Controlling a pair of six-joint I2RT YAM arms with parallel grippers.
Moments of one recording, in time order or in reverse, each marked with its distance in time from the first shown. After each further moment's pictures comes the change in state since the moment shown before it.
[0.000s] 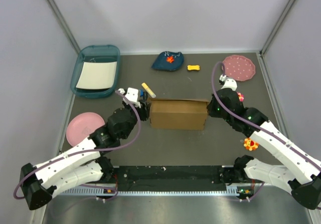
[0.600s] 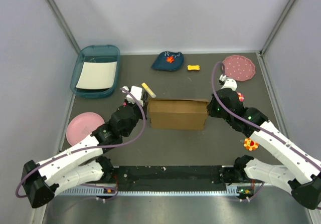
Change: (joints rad) left arm 0.026 0.051 0.030 -0.024 0.006 0.045; right arm 0.000 0.001 0.000 0.000 0.000 -0.001
